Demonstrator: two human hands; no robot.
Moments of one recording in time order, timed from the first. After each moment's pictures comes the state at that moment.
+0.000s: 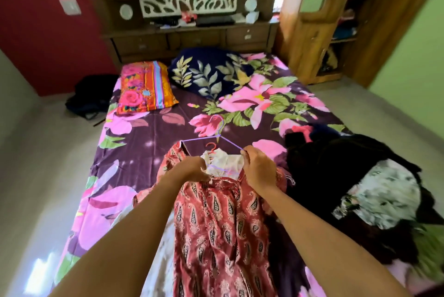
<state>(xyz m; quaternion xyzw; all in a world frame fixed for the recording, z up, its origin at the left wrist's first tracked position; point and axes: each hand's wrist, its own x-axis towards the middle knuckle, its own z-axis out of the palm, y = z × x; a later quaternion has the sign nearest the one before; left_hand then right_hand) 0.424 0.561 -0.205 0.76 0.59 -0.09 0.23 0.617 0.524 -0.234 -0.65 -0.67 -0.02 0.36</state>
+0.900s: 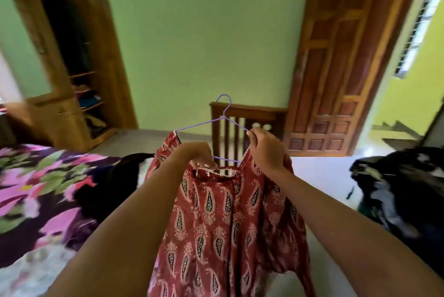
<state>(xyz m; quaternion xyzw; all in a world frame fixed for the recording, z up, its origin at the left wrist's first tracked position) 0.807 0.092 0.010 0.97 0.08 -0.17 0.13 0.864 -0.085 -0.031 -0.84 -0.22 -0.37 0.34</state>
